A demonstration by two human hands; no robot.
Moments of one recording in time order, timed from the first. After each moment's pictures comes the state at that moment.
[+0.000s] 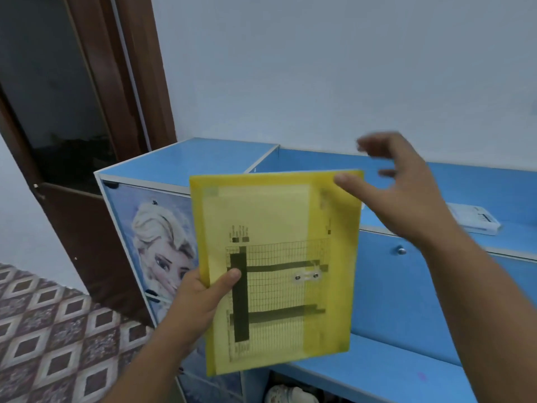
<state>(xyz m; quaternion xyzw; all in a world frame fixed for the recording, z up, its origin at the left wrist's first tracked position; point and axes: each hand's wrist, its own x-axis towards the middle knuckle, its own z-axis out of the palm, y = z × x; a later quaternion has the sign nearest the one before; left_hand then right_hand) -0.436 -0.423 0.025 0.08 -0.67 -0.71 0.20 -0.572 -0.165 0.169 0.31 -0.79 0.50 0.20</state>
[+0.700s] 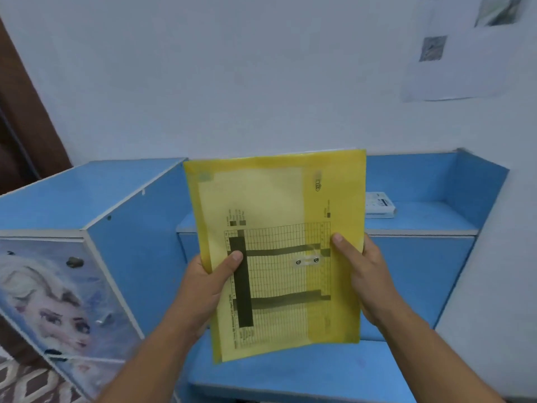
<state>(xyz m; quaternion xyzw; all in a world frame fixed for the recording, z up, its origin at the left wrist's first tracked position) -0.549 -0.281 0.055 0.07 -0.66 -0.74 0.11 -0.603 -0.036 0.053 0.09 -0.64 0.76 0.04</state>
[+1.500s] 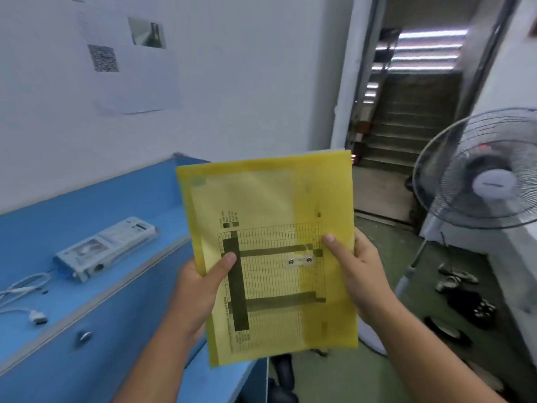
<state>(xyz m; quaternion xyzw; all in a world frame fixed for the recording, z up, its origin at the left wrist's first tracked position) -0.642 -0.051 0.048 -0.26 -0.60 -0.70 -0.28 -0.442 0.099 0.070 -0.28 -0.63 0.57 0.44</state>
